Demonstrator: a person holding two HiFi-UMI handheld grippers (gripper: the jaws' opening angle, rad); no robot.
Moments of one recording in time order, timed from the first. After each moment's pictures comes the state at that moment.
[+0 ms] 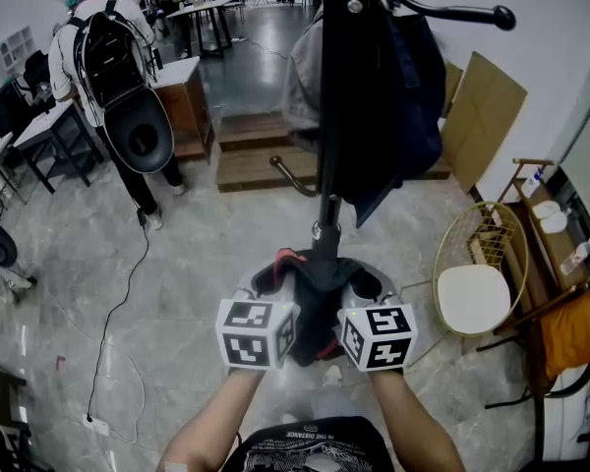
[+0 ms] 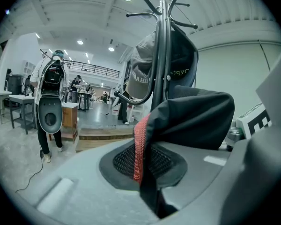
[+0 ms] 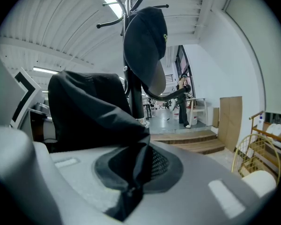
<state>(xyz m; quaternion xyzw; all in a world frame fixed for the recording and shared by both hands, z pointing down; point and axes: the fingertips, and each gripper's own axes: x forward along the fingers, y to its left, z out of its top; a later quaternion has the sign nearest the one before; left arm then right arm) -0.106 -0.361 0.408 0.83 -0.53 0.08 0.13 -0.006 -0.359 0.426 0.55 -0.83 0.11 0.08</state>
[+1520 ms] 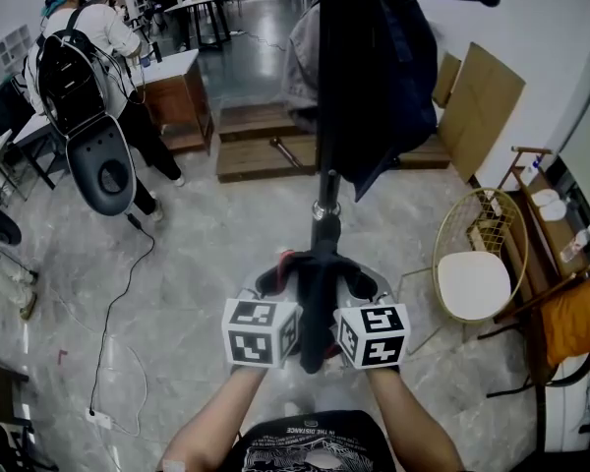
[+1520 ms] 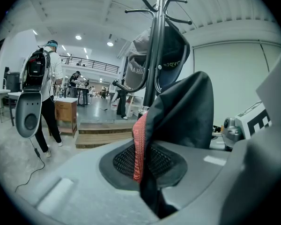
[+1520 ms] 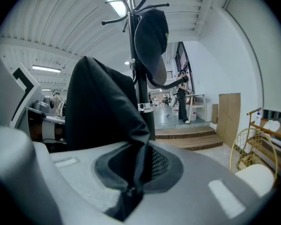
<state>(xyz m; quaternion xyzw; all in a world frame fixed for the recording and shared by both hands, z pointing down) -0.103 -0.324 0.433 0.84 -0.52 0.11 0.15 -0.013 -0.324 0.451 0.55 -0.82 0.13 0.10</state>
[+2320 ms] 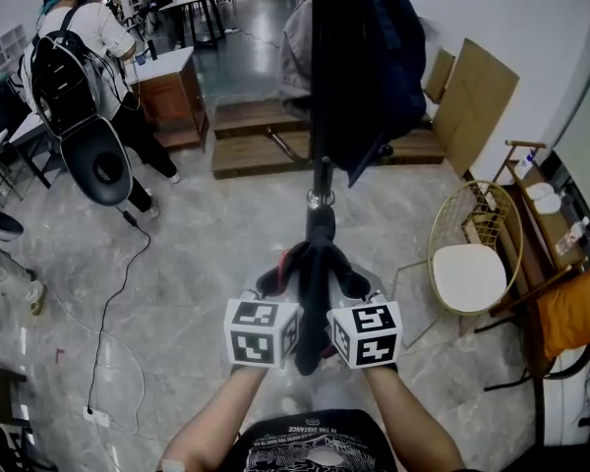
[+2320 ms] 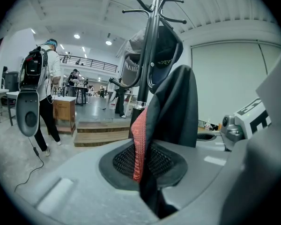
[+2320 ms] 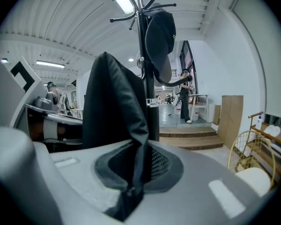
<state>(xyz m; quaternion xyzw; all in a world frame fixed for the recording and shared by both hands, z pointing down) -0.087 -0.308 0.443 0.84 -0.51 0.11 0.15 -0.013 -0.306 0.460 0.53 -0.83 0.12 0.12</state>
